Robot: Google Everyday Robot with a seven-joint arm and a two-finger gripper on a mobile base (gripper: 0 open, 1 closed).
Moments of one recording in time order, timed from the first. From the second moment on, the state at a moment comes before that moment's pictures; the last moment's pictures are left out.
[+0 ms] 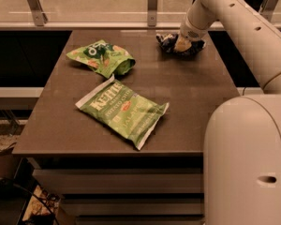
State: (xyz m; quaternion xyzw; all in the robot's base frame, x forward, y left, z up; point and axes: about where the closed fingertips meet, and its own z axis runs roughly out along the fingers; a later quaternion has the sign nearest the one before) arm 0.796 -0.165 0.838 -0.59 0.76 -0.05 0.26
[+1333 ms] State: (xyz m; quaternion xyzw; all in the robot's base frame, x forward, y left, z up) arm 0.796 -0.165 0.838 -0.59 0.76 -0.05 0.26
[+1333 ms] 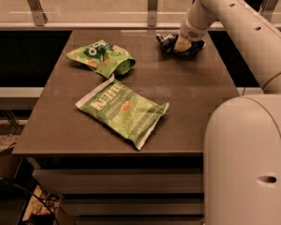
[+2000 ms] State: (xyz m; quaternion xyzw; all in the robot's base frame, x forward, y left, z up) arm 0.796 -0.165 0.839 -0.59 0.76 -0.05 0.26
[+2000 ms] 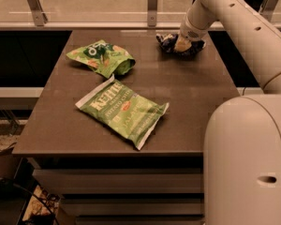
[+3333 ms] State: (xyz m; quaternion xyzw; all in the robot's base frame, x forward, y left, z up) arm 0.796 -0.164 0.838 -0.59 0.76 -0.05 0.26
